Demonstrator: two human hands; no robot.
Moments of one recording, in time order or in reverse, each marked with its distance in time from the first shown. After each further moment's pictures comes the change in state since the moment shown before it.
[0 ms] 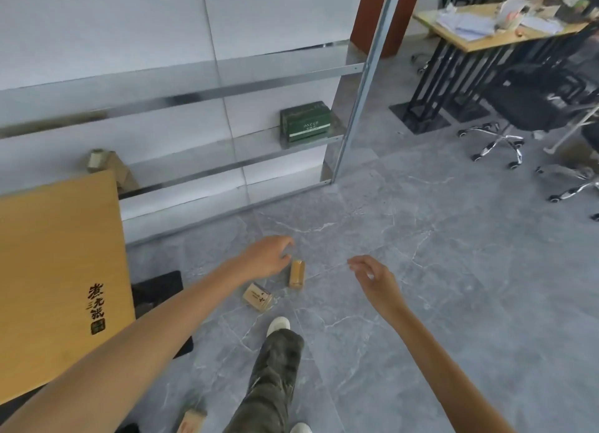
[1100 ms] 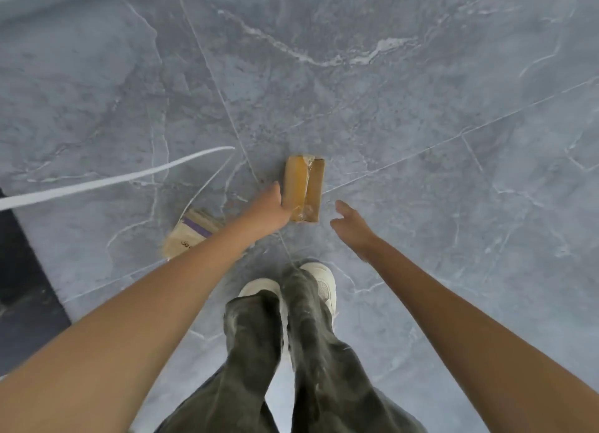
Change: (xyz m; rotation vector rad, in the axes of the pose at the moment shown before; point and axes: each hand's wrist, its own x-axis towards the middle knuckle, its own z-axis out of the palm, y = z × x) left_hand 0.510 -0.359 0.510 -0.528 -0.361 -0.558; right_hand 0.462 0.513 0.397 -0.089 -0.484 0.707
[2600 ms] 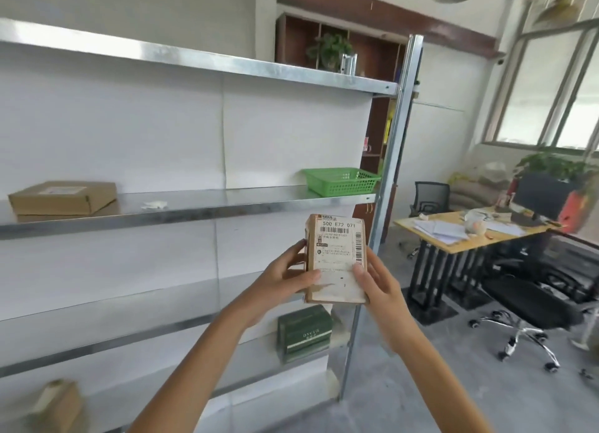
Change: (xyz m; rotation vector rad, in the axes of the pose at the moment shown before) left_hand -0.888 0.436 -0.390 -0.346 0.320 1.157; right_hand -0.898 -0.385 -0.319 0.563 0.189 -1.493
